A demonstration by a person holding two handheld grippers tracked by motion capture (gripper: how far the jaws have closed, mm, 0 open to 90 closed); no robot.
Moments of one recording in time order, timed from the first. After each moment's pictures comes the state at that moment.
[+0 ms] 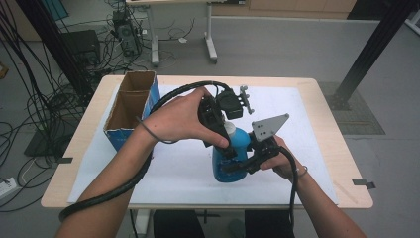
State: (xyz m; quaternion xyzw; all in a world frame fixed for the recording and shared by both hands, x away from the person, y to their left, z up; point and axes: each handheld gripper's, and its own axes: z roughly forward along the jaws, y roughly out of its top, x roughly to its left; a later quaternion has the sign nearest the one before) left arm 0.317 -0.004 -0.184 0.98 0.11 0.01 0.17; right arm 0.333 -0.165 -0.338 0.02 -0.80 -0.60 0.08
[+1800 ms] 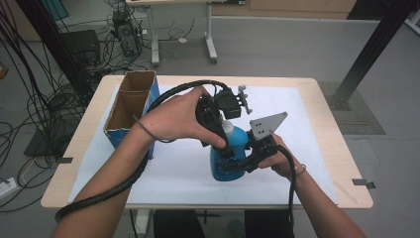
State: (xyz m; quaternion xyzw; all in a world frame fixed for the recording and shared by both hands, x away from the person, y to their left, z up) left arm 0.315 -0.001 -0.183 0.98 0.10 0.01 0.16; right arm 0.334 -0.160 -0.332 0.03 -0.80 -0.60 0.08
